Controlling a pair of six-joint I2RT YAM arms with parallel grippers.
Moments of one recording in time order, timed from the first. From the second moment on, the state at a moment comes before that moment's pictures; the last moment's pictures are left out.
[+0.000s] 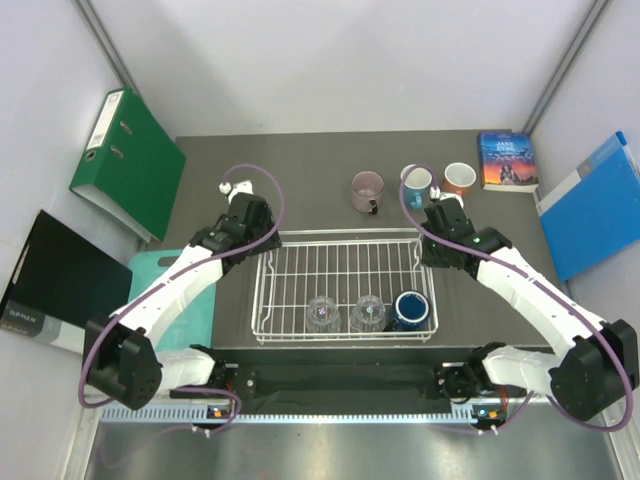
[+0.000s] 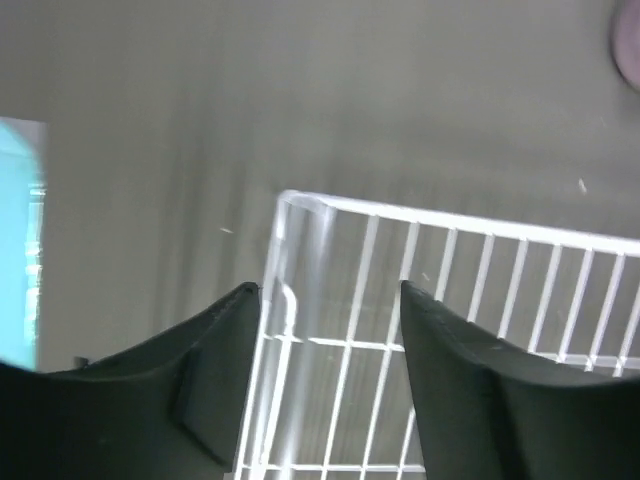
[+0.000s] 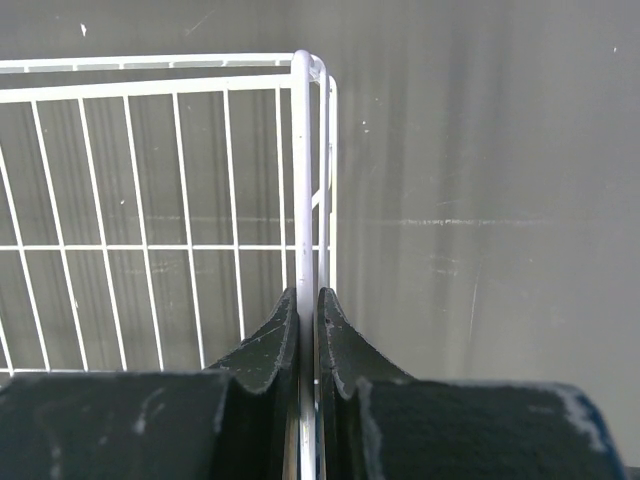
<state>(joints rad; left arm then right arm) -0.43 1.24 0.93 -0.51 -0.21 -0.62 0.47 1.16 0.92 -0.71 0.21 0.46</state>
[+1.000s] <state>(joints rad) -0.40 1.09 1.10 -0.62 -0.39 -0.57 0.47 1.05 1.11 -0.74 0.22 0.46</state>
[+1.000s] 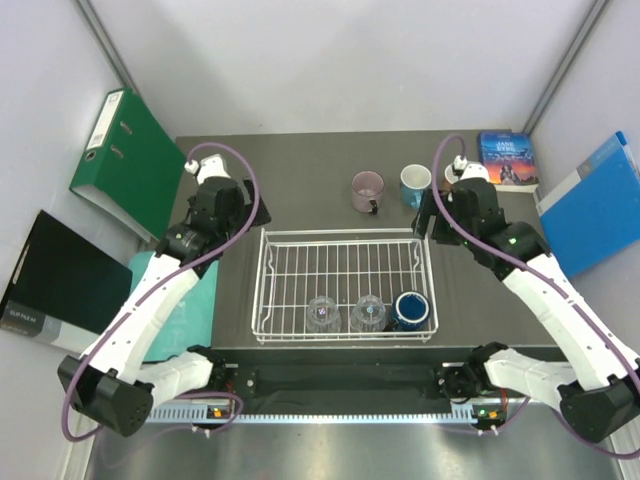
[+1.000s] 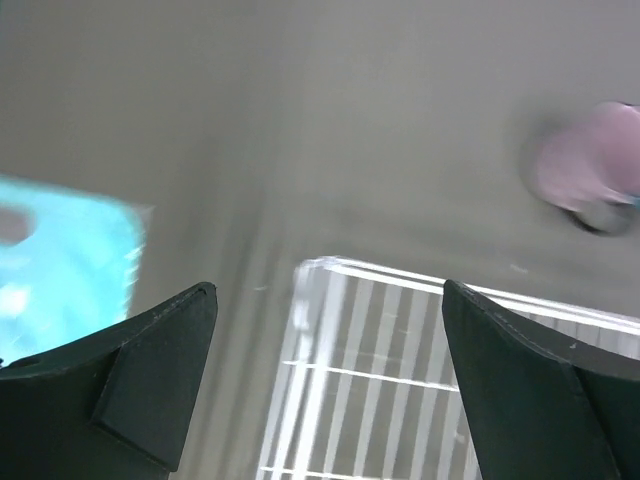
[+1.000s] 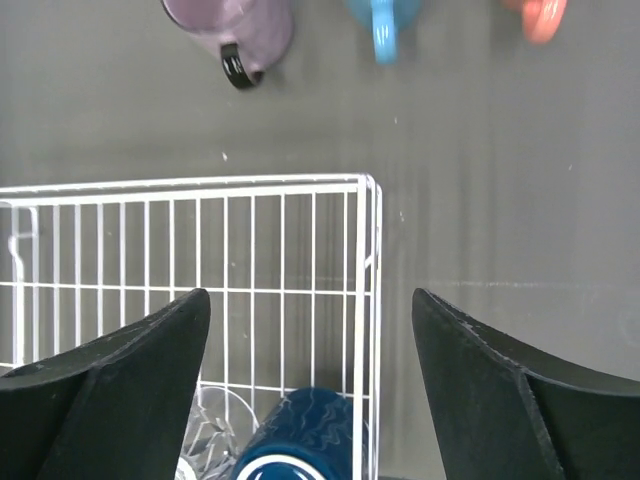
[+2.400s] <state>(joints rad) -1.22 1.74 1.55 -0.63 0.08 -0.15 0.47 0.87 1.37 -0.75 0.23 0.46</state>
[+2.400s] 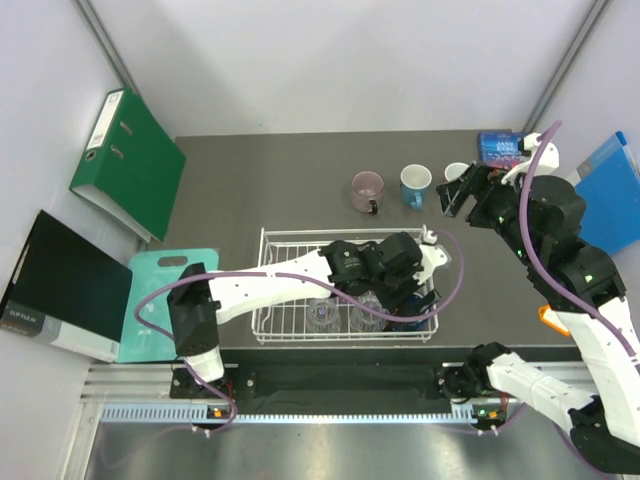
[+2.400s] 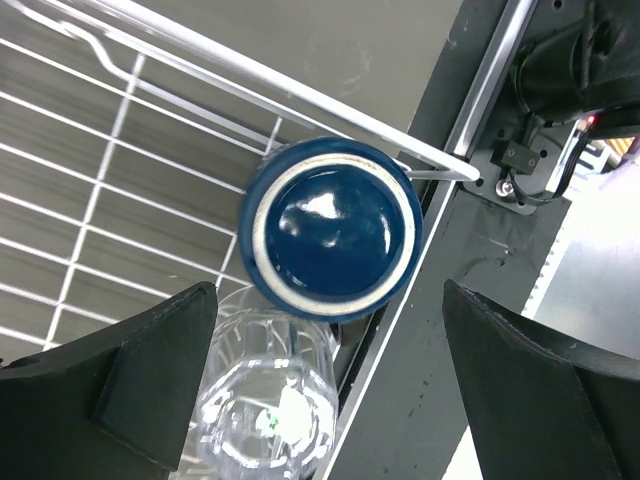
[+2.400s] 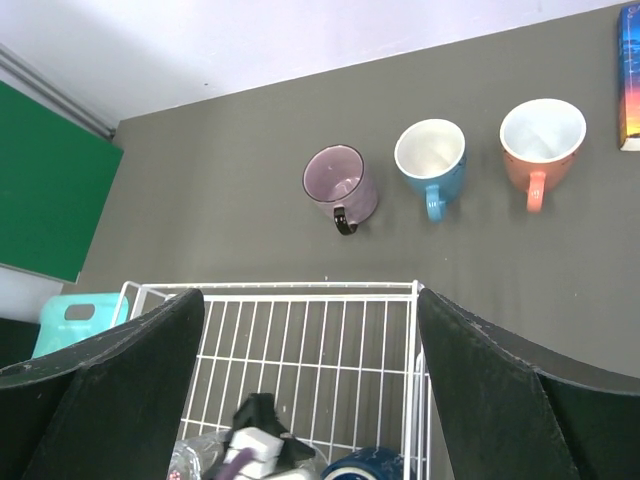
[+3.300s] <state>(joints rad) -1.22 1.87 1.54 -0.52 0.13 -0.14 0.47 0.90 1.34 -0.74 0.21 0.47</state>
